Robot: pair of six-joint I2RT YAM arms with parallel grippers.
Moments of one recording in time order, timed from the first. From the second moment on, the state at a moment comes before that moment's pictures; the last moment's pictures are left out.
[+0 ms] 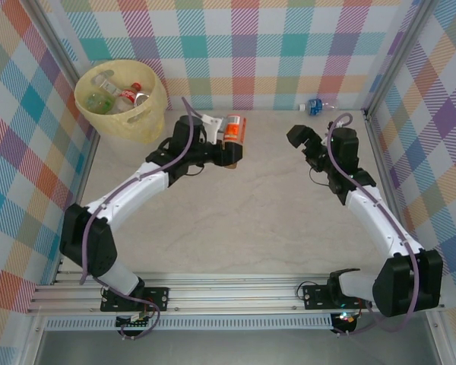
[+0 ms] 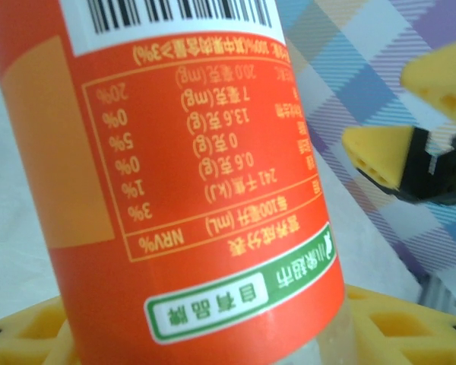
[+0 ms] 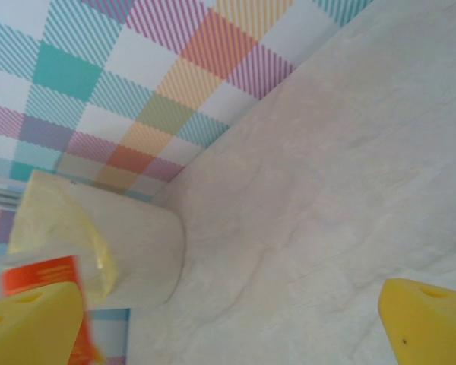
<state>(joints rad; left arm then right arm) -0.53 1.56 1.34 -0.24 0.38 -0.35 0.19 1.22 0.97 -0.14 -0.25 0.88</state>
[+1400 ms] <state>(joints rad) -0.03 1.94 2.10 -0.65 -0.45 -0.07 0.19 1.15 0.97 -0.19 -0.13 0.79</state>
